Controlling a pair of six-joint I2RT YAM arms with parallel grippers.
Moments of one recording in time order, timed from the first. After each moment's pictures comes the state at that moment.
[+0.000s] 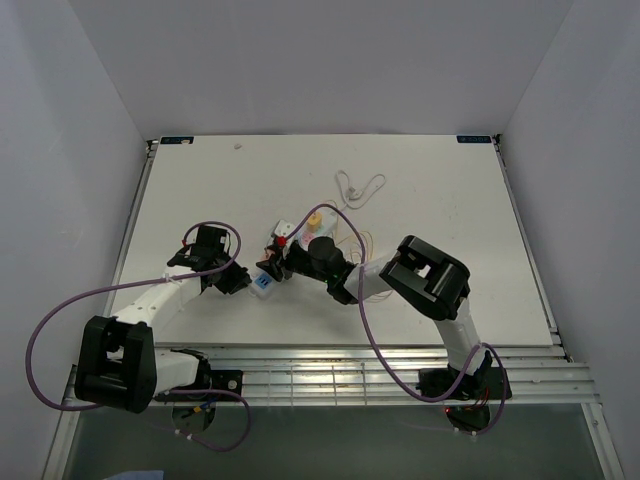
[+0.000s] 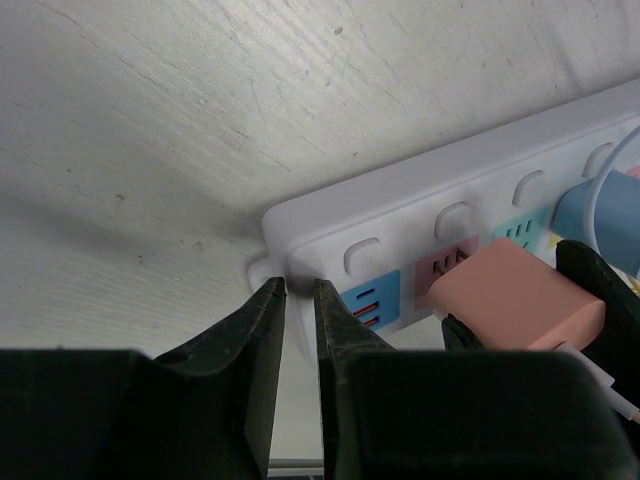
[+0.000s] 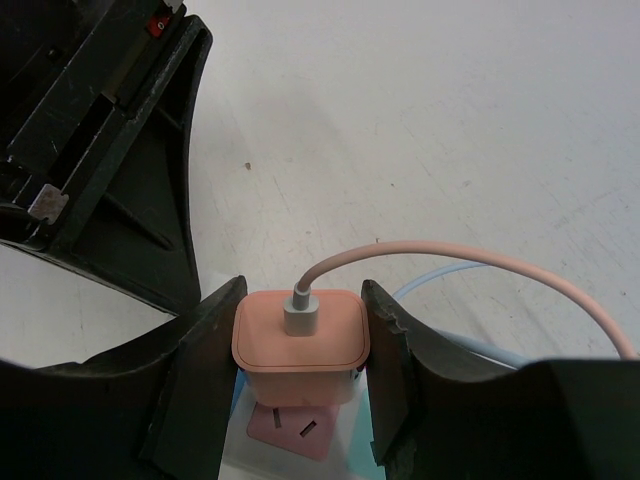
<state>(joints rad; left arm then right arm) -0.22 1.22 0.63 -0.47 0.03 -0.98 0.99 2.08 1.00 1.02 -0.21 -0.05</state>
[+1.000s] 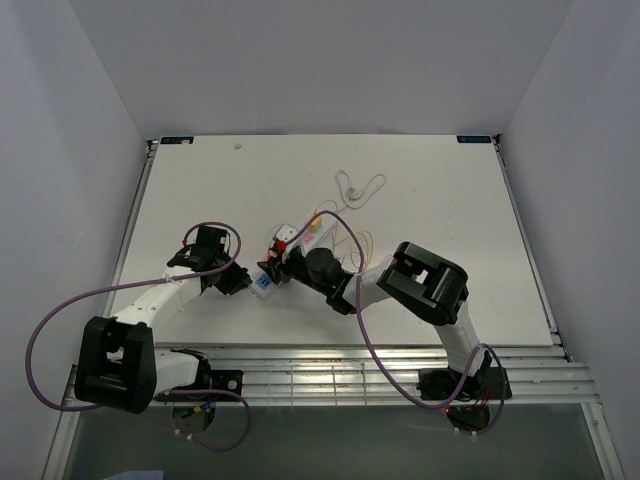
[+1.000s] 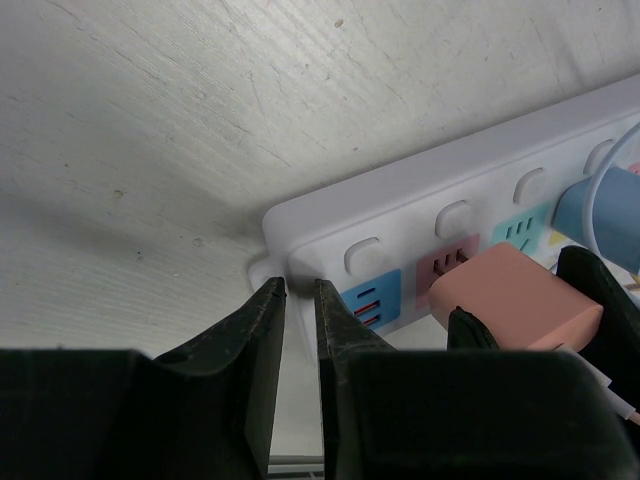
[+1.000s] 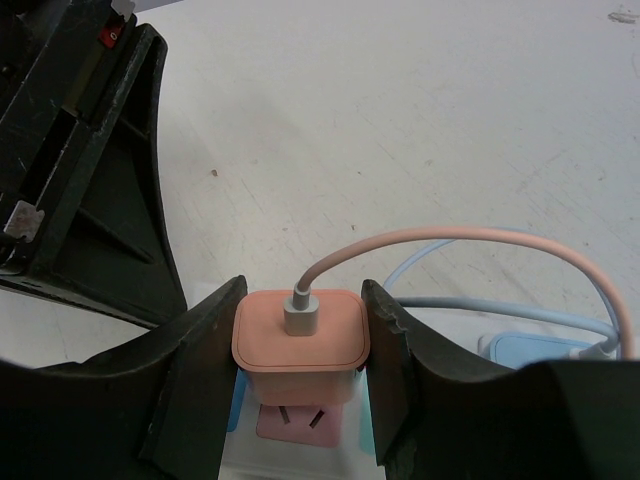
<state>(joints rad) -0.22 1.22 0.63 -0.47 0.04 -0.98 1.05 2.07 0.95 1.07 0.01 -0.02</state>
